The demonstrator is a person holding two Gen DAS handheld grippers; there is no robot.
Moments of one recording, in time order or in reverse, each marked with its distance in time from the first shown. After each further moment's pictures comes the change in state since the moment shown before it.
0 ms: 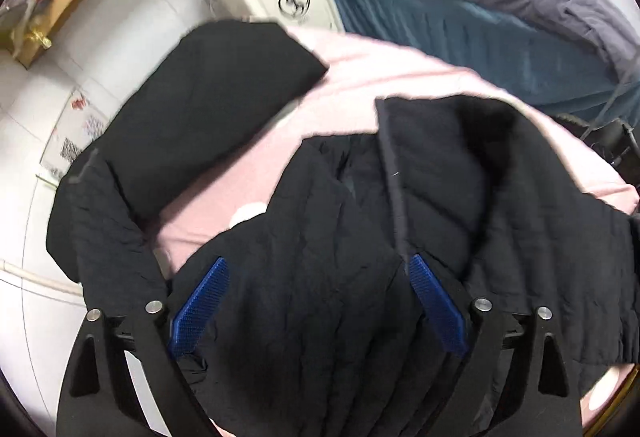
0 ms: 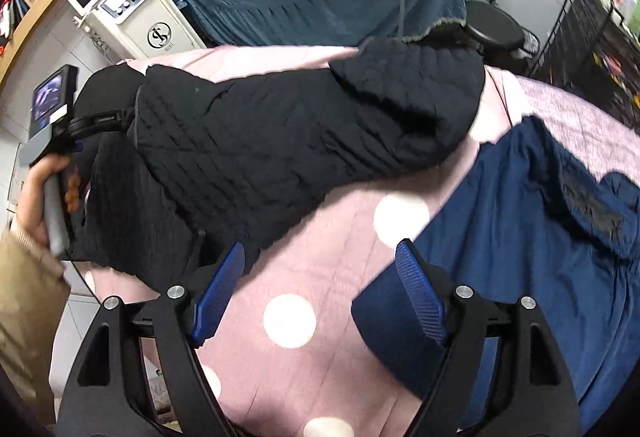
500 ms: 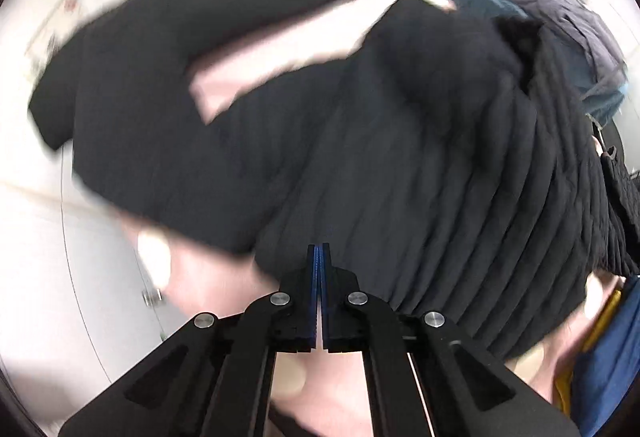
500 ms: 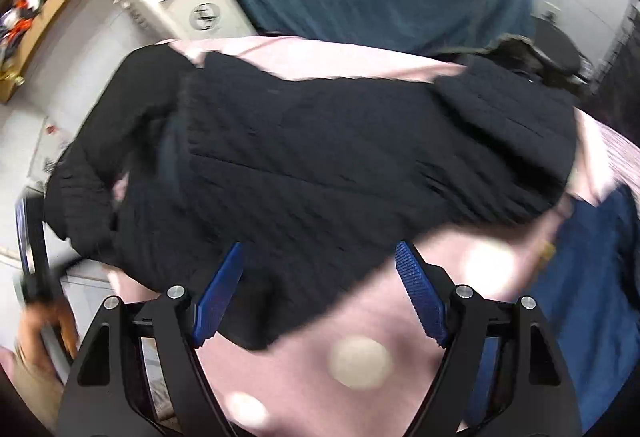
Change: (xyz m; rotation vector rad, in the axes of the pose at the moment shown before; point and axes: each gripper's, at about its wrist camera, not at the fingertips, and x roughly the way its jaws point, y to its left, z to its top) left arm -0.018 0.136 -0.155 -0.148 0.172 -0.202; right arm 0.063 0.119 0.061 -0.134 0.021 0.174
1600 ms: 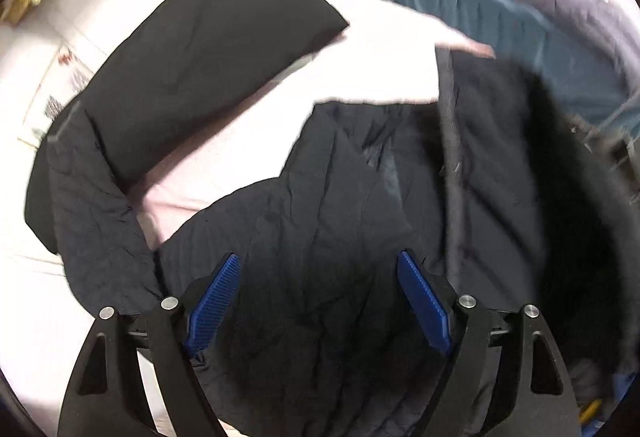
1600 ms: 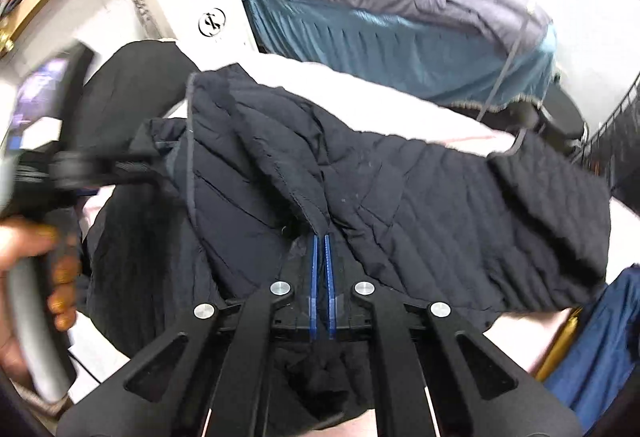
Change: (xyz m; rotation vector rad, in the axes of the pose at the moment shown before) left arm 0.045 -0.113 0.132 0.099 -0.049 0.171; right arm 0.043 0.062 0.025 -0.149 -0.147 -0.177
